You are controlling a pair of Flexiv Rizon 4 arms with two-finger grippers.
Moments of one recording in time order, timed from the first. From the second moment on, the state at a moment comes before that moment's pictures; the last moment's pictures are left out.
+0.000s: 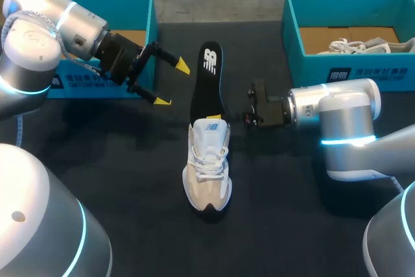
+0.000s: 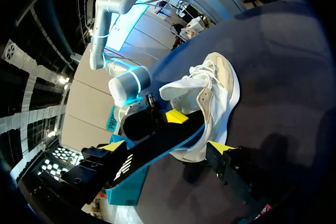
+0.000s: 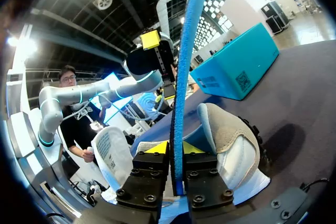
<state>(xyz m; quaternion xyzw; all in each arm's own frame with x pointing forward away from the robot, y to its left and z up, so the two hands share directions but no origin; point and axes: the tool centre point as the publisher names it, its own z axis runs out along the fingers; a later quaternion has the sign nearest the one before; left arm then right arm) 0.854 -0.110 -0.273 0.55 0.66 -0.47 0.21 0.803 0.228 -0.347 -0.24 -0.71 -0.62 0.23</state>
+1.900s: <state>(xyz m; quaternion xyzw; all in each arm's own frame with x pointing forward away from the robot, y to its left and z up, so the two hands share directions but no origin) 0.845 -0.106 -0.280 0.55 0.66 -0.47 0.21 0.793 0.229 -0.351 -0.25 -0.74 -0.58 0.25</state>
